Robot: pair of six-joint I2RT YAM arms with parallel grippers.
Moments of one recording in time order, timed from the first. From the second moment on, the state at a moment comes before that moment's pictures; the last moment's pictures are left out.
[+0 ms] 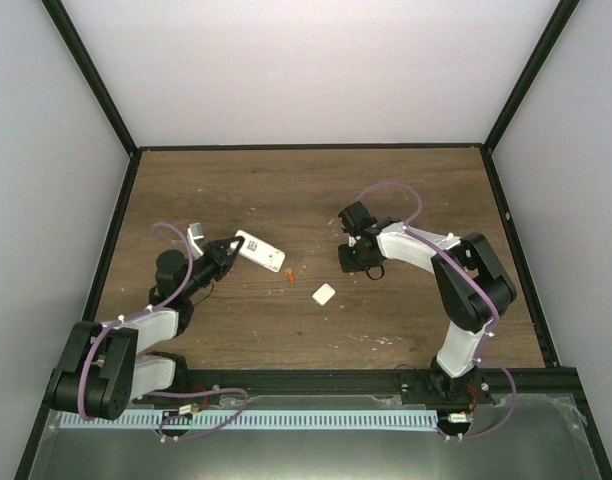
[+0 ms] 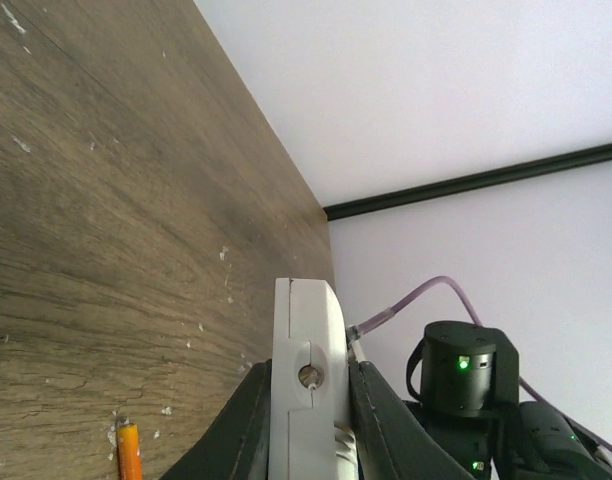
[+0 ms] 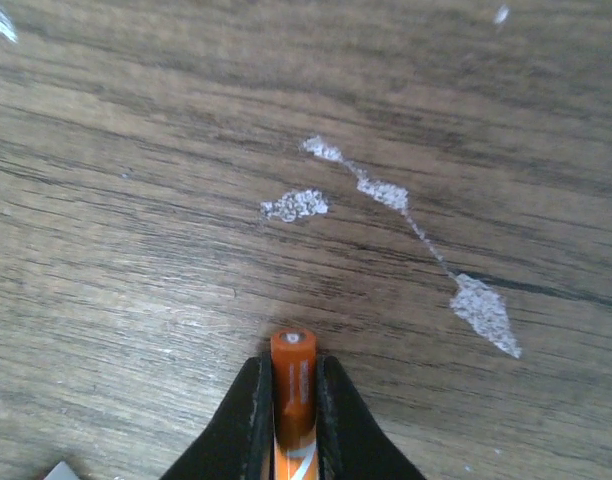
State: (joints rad) left arm -0.17 1.20 0.19 0.90 0.52 -1.24; right arm 0.55 1.78 1.07 -0.56 -0.01 0.37
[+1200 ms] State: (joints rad) left arm -0.19 1.09 0.16 0.85 0.43 -1.30; right arm 0.54 1.84 1.21 -0.71 -0.08 0.28
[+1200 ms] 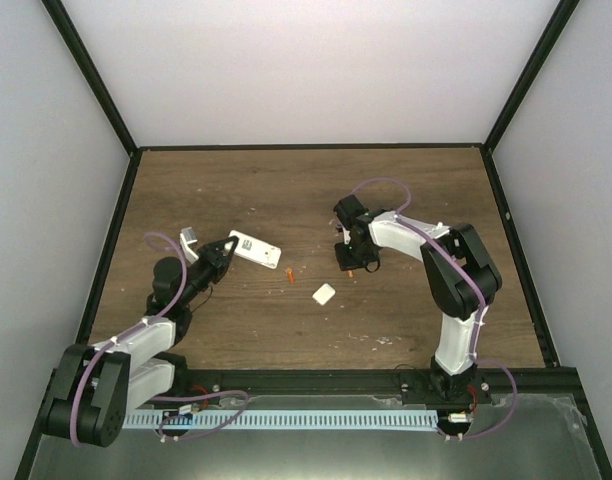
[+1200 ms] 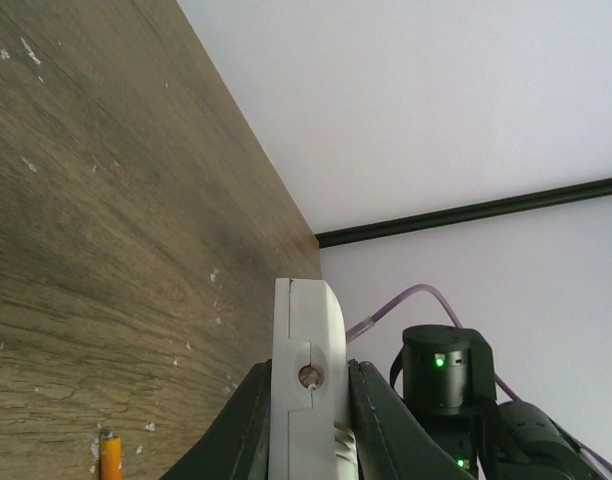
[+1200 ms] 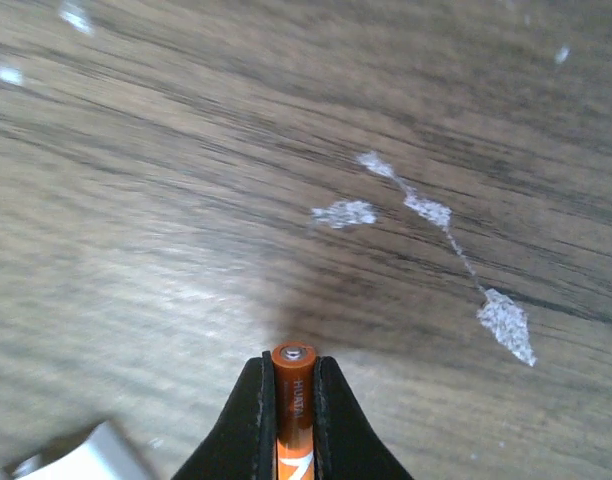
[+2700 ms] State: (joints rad) left arm -0.26 1.24 0.18 1.22 0.36 -1.62; right arm 0.78 1.44 0.93 0.27 -0.33 0.60
